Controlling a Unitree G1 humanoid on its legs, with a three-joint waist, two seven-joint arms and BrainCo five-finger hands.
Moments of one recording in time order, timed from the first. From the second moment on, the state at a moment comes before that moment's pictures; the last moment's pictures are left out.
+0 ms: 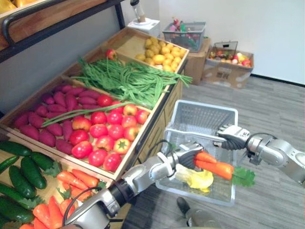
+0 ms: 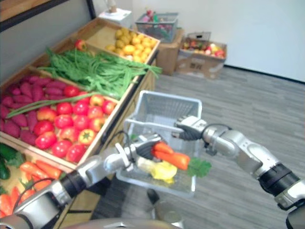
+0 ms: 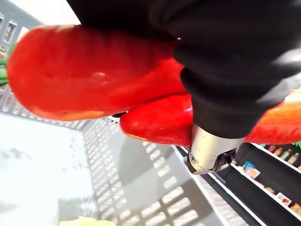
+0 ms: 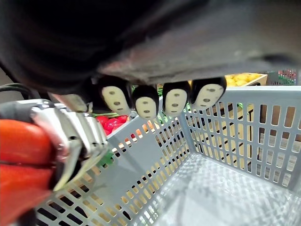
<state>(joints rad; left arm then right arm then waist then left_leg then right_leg) -0.45 0.34 -0.80 0.30 0.53 -0.34 0.04 -0.35 -1.07 0.57 0.00 -0.32 -0.35 0.13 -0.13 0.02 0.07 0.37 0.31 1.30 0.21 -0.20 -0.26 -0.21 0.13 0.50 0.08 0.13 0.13</state>
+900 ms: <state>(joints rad) -0.56 0.23 -0.70 0.80 0.75 -0.24 0.07 -0.35 -0.96 0.56 0.01 -0.26 -0.32 0.17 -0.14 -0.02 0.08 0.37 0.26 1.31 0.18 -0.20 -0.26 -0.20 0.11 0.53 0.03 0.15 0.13</state>
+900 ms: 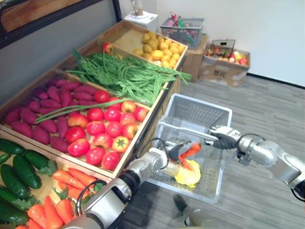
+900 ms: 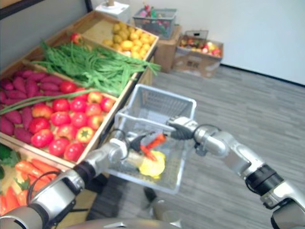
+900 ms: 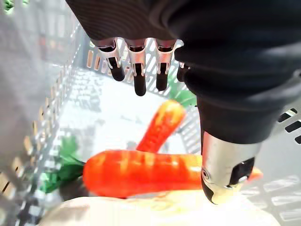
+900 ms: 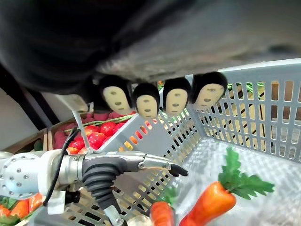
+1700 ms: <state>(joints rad) -0.44 0.38 -0.83 -0.05 0.25 -0.32 -0.10 -0.01 -0.70 0.14 0.31 -0.31 -0.22 0.18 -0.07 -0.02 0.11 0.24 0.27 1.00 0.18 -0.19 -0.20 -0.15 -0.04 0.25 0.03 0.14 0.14</state>
